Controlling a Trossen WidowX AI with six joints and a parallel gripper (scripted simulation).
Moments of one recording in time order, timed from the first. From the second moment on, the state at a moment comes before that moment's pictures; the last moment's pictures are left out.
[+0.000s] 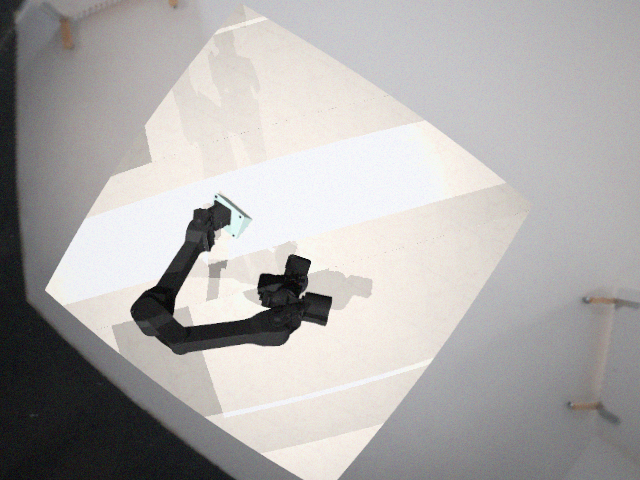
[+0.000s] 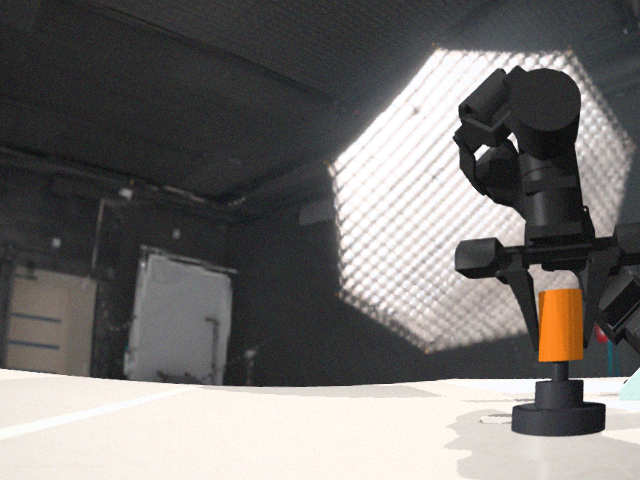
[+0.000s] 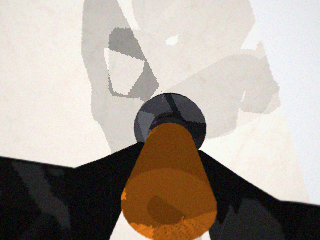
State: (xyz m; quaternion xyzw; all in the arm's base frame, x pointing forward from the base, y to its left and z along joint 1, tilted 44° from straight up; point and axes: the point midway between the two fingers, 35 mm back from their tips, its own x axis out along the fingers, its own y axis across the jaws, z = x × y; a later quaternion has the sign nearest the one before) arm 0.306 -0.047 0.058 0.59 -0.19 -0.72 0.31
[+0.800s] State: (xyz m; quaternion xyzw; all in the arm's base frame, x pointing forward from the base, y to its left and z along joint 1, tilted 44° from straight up) arm 0.310 -0.048 0.060 0.66 -0.52 -0.54 -0.01
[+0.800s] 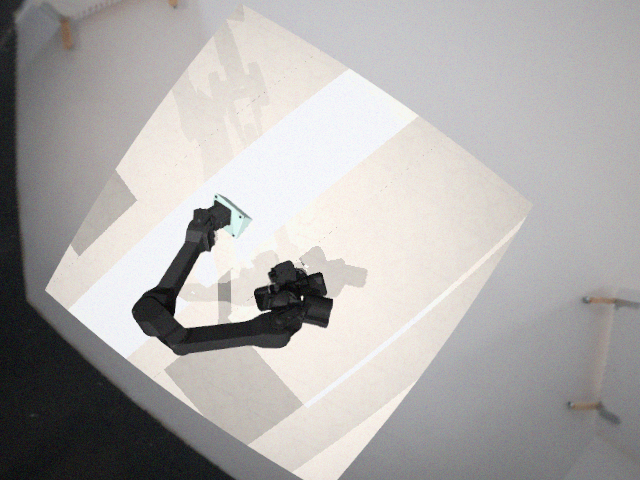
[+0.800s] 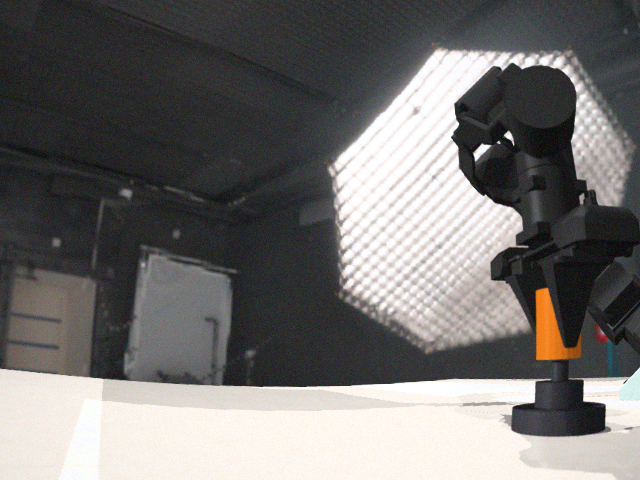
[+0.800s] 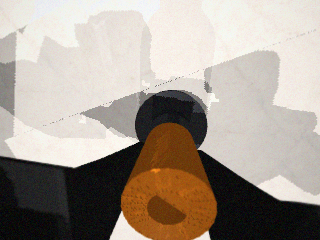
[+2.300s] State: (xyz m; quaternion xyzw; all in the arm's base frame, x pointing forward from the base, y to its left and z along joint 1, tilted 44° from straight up) arm 0.307 -0.045 0.058 0.25 -0.70 0.27 -0.61
